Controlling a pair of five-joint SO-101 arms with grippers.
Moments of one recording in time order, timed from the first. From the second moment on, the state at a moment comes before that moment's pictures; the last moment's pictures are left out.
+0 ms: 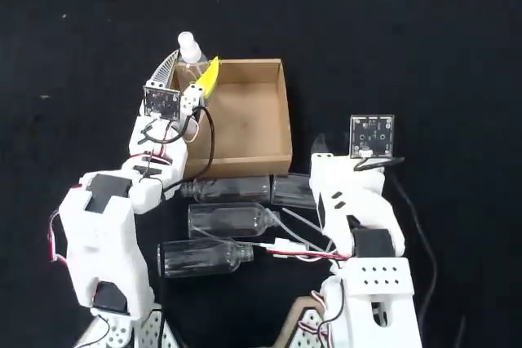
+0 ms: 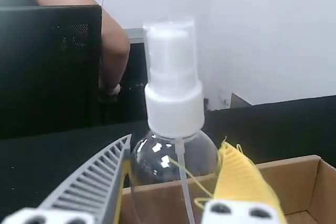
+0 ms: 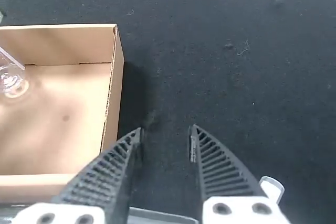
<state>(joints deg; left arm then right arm) 4.0 23.3 45.5 -67.6 -4.7 -0.5 -69.1 84.1 25.3 -0.4</state>
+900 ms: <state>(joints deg) 3.9 25.4 44.9 -67.6 -4.7 -0.5 -69.1 84.6 24.9 -0.4</state>
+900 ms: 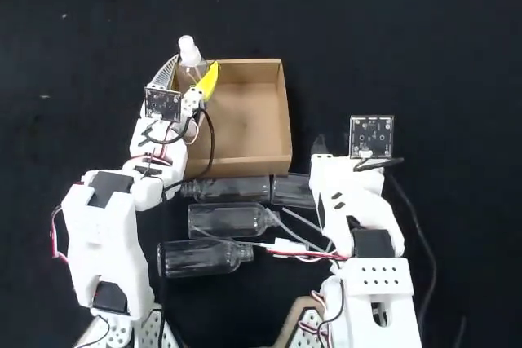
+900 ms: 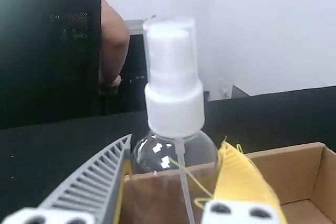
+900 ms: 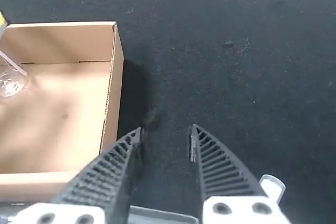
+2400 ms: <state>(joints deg) 1.3 30.0 41.5 -68.6 -6.9 -0.5 -69.1 84.6 24.9 -0.4</state>
